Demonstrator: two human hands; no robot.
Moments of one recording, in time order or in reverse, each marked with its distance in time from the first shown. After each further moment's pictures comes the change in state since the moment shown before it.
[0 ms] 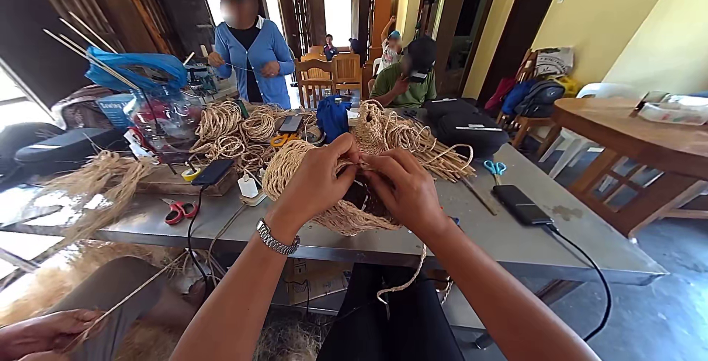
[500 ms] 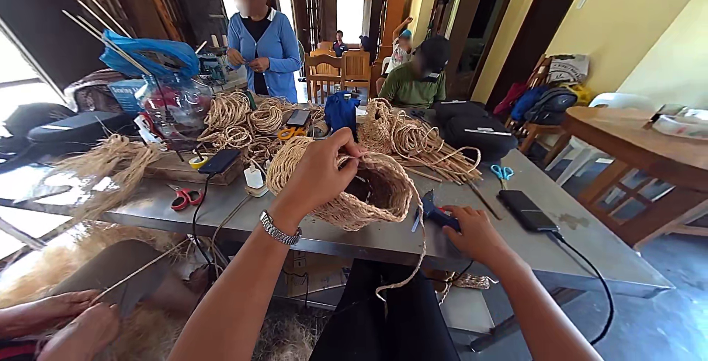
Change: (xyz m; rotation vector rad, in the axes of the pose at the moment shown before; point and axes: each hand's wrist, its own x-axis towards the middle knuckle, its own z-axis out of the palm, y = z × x) left_hand -0.006 0.002 -0.005 -0.054 0.017 -0.106; right_hand -0.114 0.075 -0.078 -0.170 -0.795 0.821
